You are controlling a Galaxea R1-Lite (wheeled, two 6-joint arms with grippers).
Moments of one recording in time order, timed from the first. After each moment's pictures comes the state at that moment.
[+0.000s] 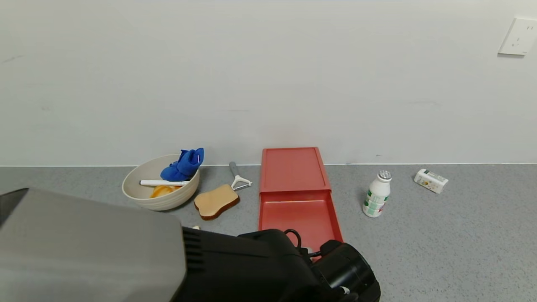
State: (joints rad) left arm -1.07 2.10 -1.36 0.61 0.18 -0.94; right arm 0.00 0.00 0.00 0.01 0.01 0.01
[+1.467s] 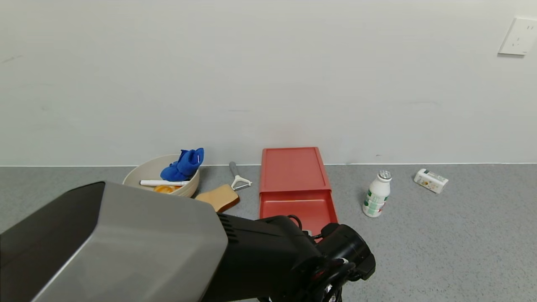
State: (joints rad) left arm -1.01 2.19 -1.45 0.56 0.24 -0.94; right arm 0.00 0.00 0.00 0.01 0.01 0.02
